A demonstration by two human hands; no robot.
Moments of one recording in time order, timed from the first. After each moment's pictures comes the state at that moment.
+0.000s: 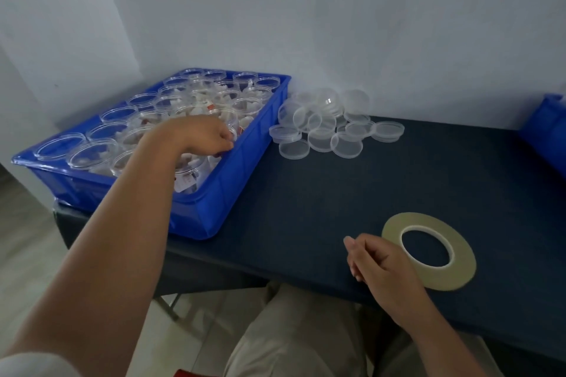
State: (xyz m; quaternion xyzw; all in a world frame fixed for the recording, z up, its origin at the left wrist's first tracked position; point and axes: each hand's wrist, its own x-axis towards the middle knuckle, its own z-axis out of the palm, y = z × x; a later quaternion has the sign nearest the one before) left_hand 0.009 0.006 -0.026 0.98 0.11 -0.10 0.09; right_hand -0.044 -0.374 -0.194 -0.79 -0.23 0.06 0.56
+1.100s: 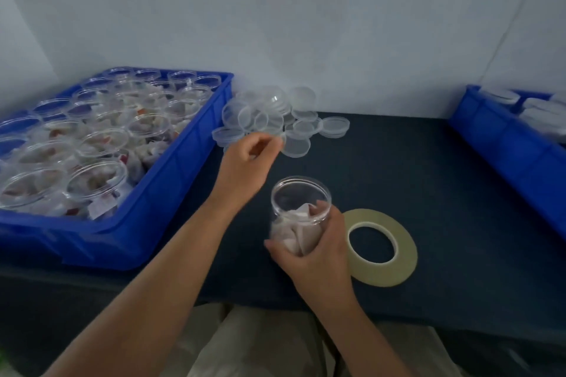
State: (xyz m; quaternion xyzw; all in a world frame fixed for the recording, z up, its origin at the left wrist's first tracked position) left_hand 0.051 -0.164 -0.121 0.82 -0.04 0.22 0.52; right_hand -0.038 -0.337 -0.194 -0.77 -0.12 -0.13 0.61
